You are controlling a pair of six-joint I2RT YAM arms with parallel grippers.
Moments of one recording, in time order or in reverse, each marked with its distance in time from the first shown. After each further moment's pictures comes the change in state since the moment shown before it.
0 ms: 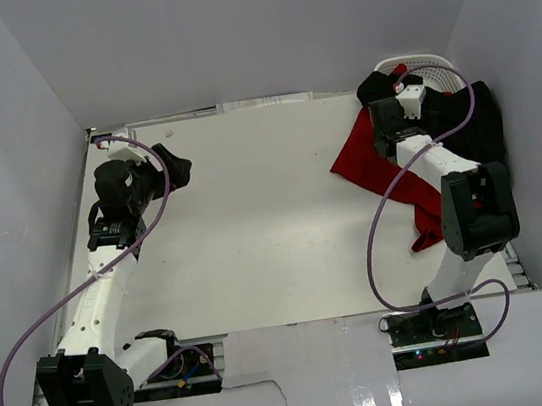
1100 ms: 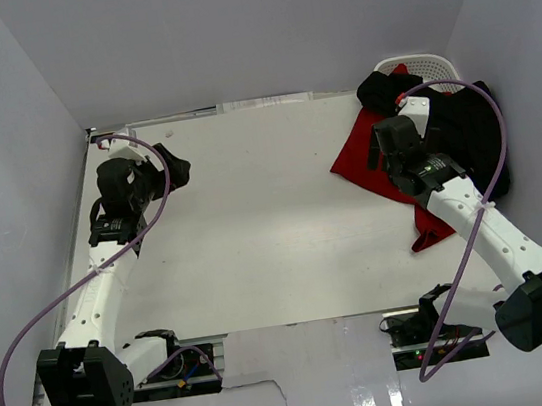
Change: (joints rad) left arm 0.000 0.030 0.010 -0.022 -0.035 -0.008; right arm 0.205 -0.533 -0.093 -0.327 -0.248 0.151
